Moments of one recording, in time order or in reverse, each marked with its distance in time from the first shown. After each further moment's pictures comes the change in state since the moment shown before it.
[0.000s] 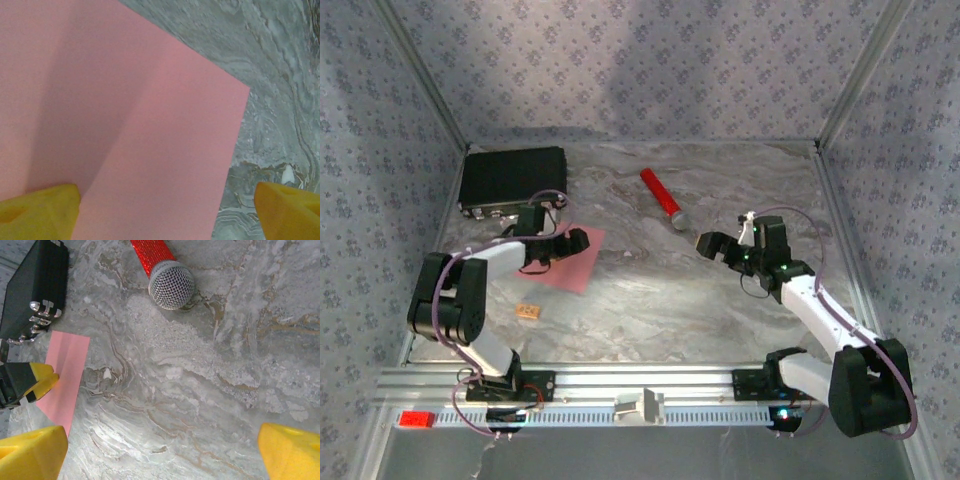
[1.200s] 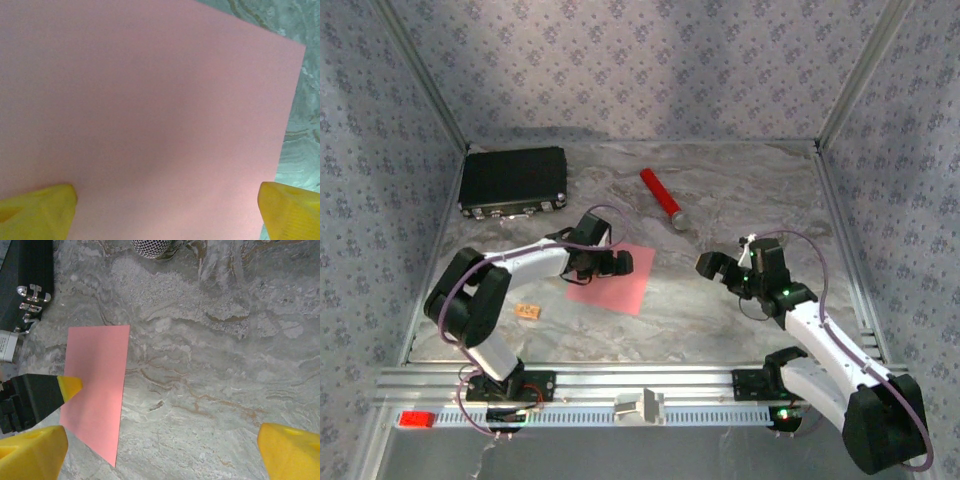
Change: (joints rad) left arm -0.395 0.042 0.131 -0.229 -0.149 -0.119; right arm 0.096 -0.201 -0.139 -0.072 0.068 0.153
